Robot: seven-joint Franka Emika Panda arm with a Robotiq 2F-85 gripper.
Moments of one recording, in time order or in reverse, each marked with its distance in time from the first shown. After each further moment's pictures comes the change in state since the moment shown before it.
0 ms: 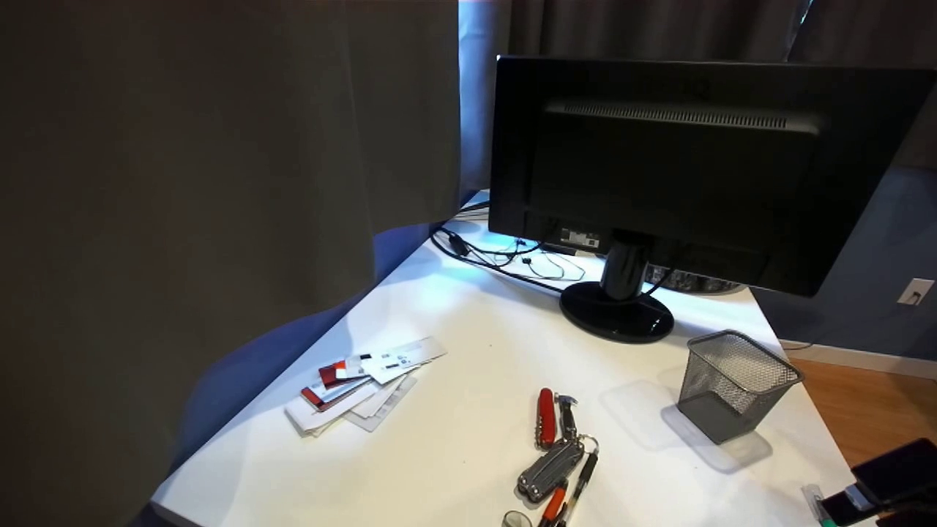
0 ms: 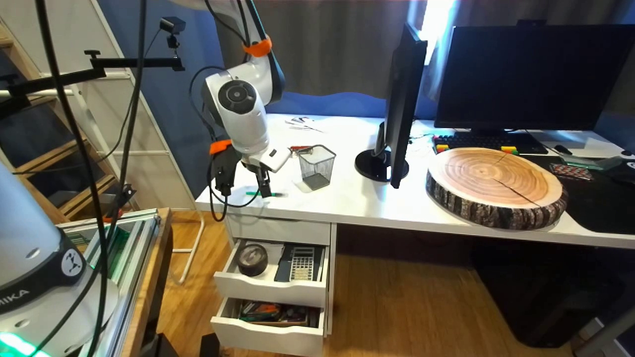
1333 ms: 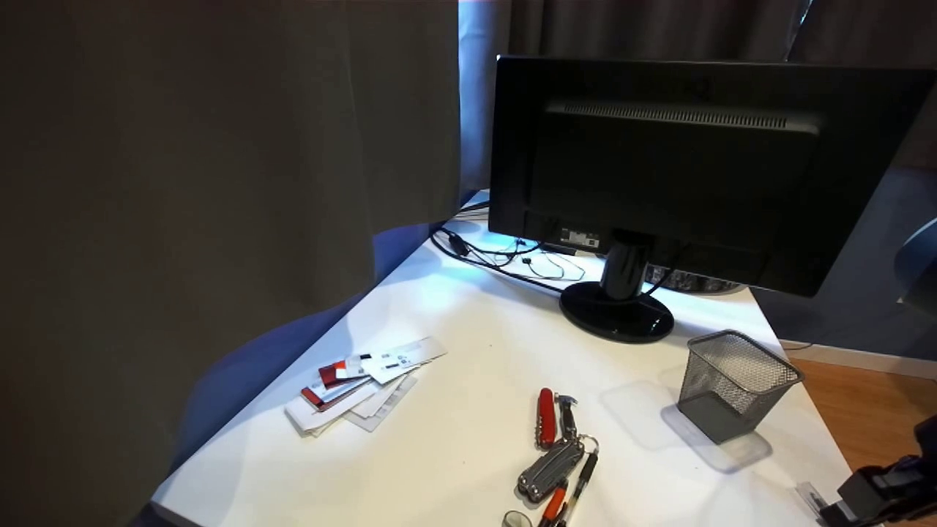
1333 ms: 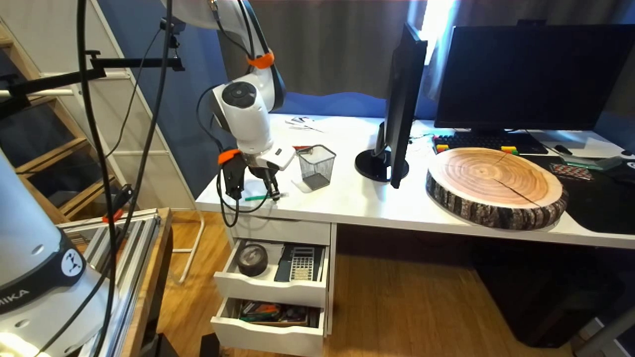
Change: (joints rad) arm 0.098 0.121 -0.061 0.120 0.000 0.202 -0.069
